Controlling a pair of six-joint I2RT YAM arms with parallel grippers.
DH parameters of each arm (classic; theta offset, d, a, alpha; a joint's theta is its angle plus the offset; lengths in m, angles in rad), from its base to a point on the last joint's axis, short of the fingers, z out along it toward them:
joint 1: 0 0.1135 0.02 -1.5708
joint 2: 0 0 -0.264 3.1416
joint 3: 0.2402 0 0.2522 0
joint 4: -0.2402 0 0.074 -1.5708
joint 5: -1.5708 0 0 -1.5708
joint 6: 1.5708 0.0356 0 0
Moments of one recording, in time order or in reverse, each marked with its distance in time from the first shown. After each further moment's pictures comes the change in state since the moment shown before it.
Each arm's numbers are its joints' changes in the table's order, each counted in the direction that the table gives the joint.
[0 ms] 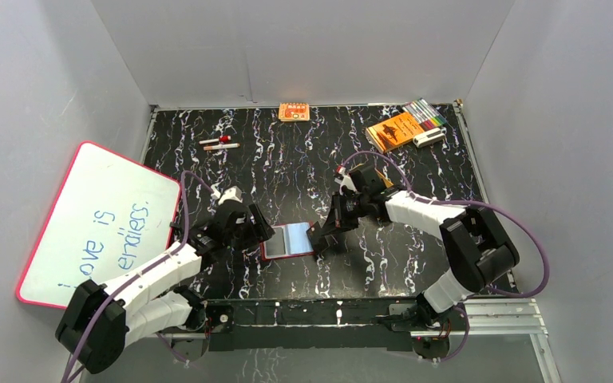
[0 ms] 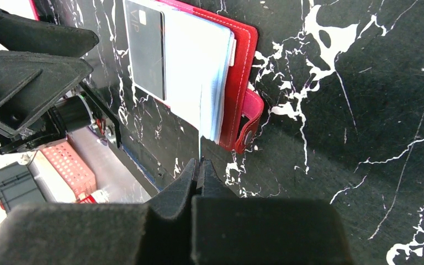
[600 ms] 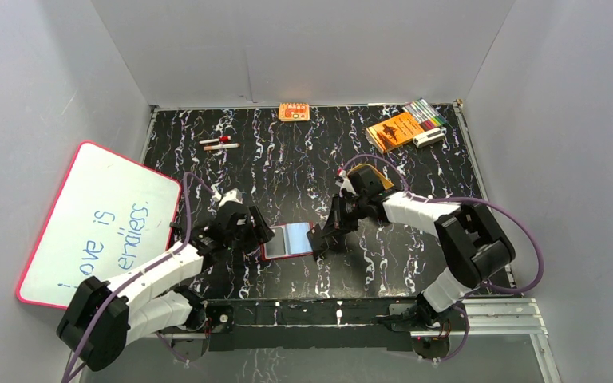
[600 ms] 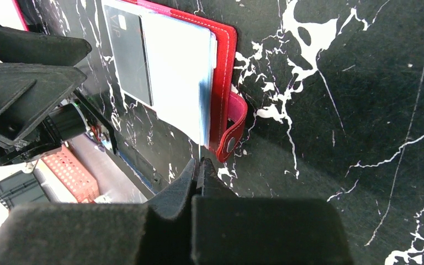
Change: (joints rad) left arm 0.000 0.016 -0.020 0.017 0.001 -0.003; right arm 0.002 0.033 -0.016 0.023 -0.023 0.034
